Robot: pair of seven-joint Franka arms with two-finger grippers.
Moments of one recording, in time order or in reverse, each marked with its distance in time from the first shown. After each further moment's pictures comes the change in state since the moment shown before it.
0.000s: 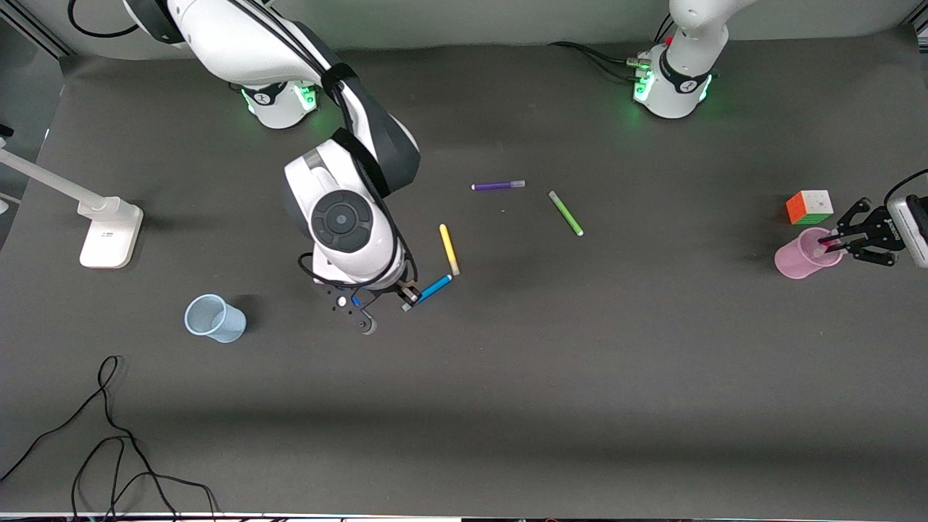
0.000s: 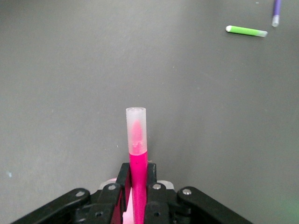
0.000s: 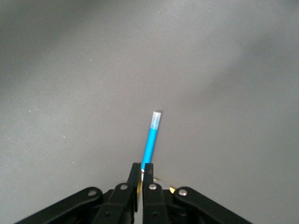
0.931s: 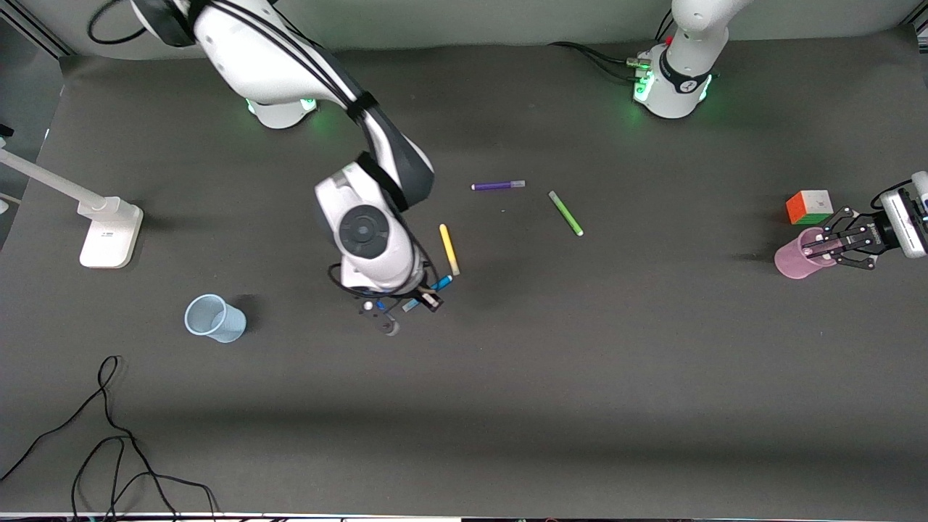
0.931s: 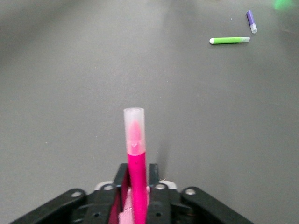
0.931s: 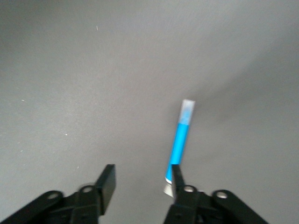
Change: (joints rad) left arm 0.087 0.122 -0.005 0.015 -0.180 -0.045 0.349; right arm 0.058 0.063 0.011 -0.249 0.054 0.442 0.065
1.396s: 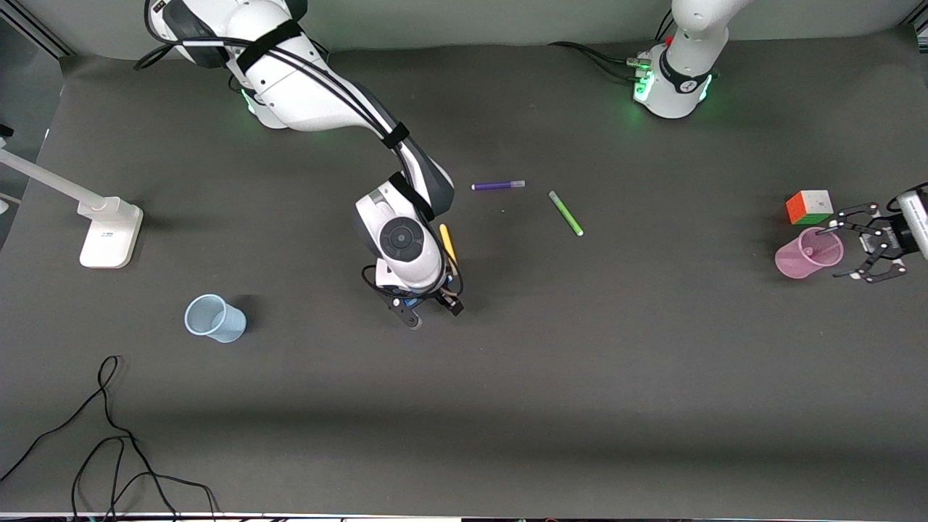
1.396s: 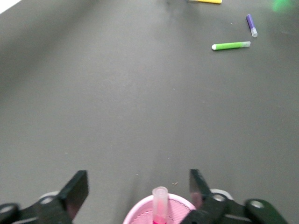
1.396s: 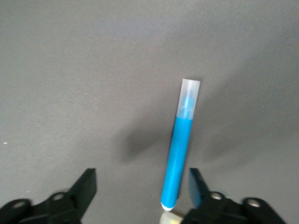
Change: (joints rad) left arm 0.000 0.000 -0.007 0.085 0.003 -0.051 -0.028; right arm 0.032 0.099 0.001 -0.035 0.001 0.098 0.054
